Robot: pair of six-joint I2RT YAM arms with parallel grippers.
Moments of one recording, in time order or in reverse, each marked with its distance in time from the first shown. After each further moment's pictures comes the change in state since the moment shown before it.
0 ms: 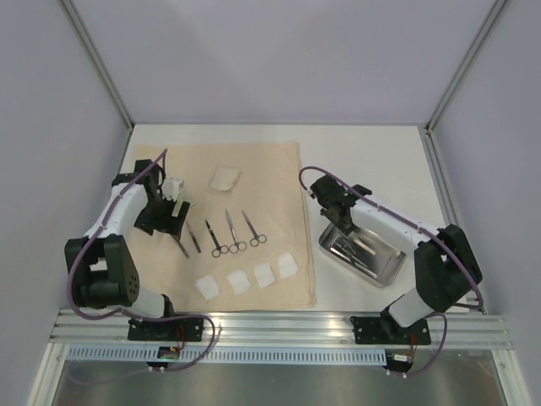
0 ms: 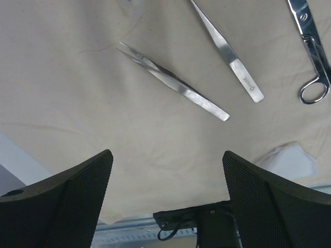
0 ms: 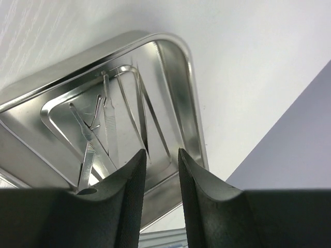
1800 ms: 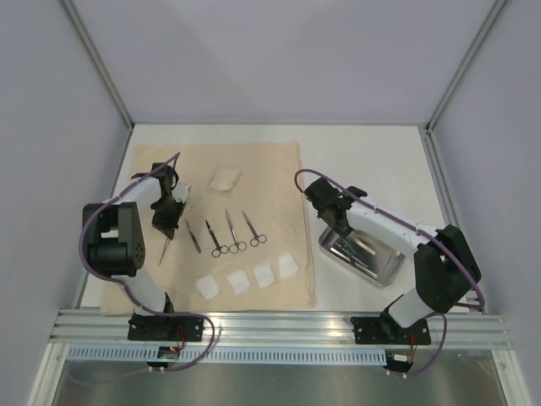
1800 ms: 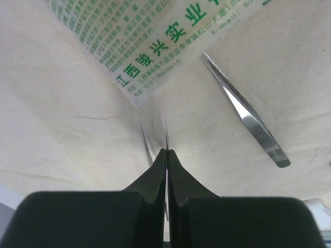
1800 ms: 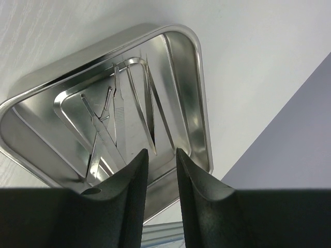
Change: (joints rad) left arm -0.056 0.281 -0.014 0.196 -0.100 -0.066; right arm 0.054 -0.016 0.020 -0.047 0.042 0.056
